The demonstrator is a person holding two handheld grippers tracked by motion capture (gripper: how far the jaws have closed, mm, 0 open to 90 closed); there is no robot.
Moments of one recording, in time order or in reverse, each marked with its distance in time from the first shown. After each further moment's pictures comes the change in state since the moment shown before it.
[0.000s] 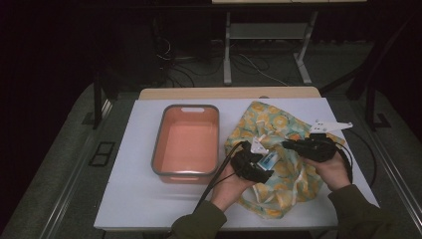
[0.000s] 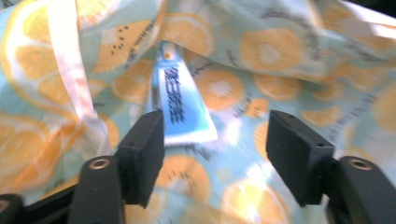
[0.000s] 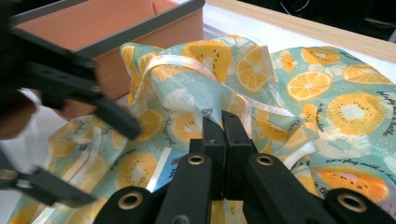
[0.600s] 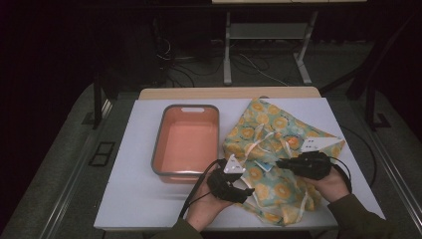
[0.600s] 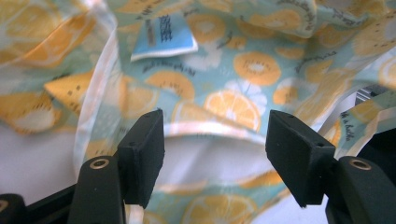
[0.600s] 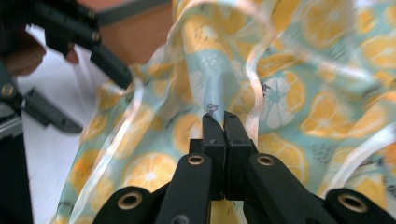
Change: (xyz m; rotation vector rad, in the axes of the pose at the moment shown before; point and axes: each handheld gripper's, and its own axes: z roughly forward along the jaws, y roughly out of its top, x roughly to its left) left arm -0.005 -0.056 -0.043 0.019 -0.017 -0.041; right arm 0.040 -0.021 0.001 0.121 0.114 -0.080
